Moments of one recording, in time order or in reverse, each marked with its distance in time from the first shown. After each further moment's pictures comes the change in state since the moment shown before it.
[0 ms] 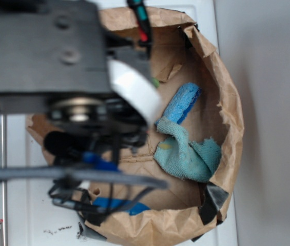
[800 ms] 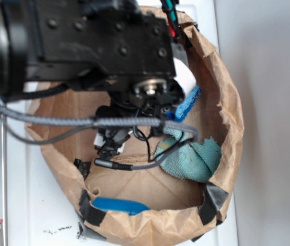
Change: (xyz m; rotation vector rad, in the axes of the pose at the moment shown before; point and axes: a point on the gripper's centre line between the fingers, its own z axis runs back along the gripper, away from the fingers) arm -0.003 0.026 -0.078 0.037 0.029 0.026
